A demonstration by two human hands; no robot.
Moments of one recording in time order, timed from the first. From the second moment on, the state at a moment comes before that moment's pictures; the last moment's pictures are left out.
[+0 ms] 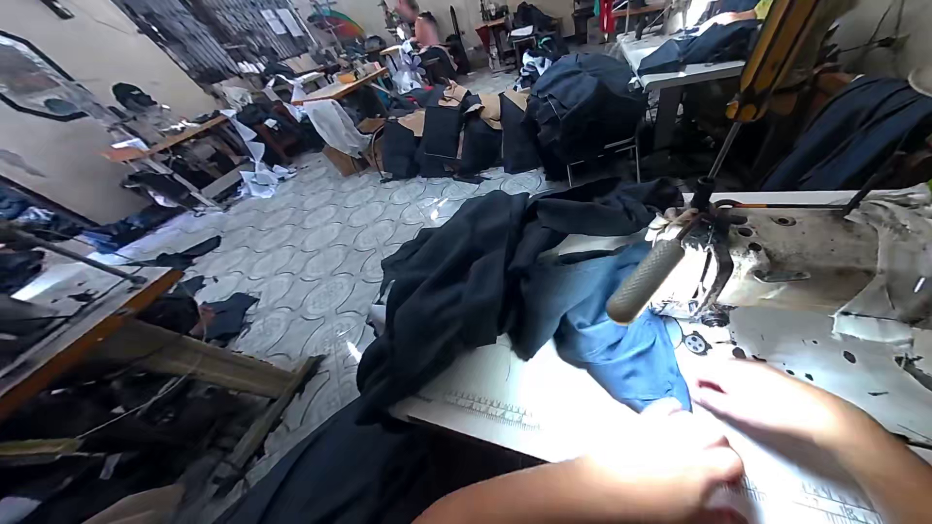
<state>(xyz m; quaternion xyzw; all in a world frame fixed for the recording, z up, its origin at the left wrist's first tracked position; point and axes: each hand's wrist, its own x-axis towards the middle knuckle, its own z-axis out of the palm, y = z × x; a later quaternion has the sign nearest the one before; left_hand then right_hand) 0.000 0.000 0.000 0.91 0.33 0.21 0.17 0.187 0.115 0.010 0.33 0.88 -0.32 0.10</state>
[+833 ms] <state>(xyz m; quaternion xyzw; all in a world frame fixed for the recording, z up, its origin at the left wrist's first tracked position) -0.016 0.003 -0.019 0.83 0.49 0.11 0.24 0.172 0.109 -0.018 0.37 0.90 -0.25 -0.02</state>
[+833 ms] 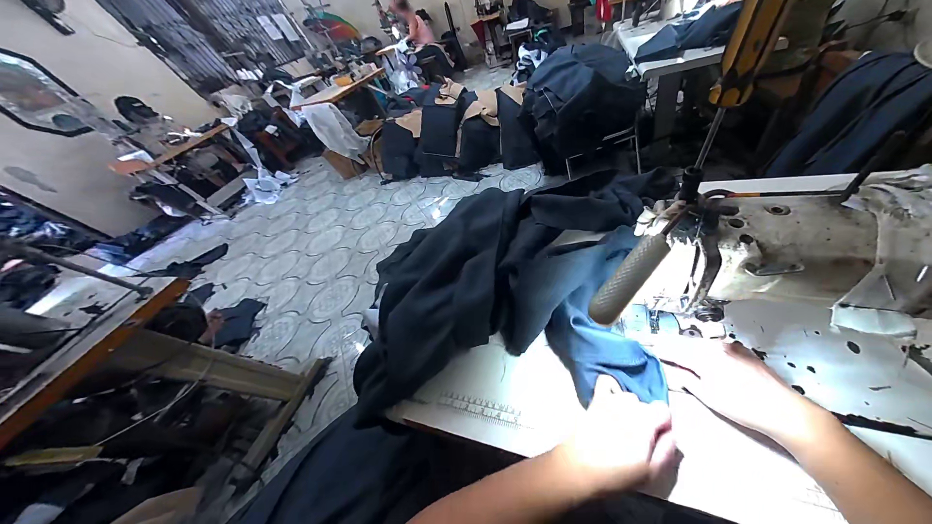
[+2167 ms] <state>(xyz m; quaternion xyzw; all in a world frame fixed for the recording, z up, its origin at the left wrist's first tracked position) -0.074 0.166 -0.027 0.66 0.49 0.39 0.41 0.124 0.131 0.041 0.71 0.55 -0.42 -0.11</state>
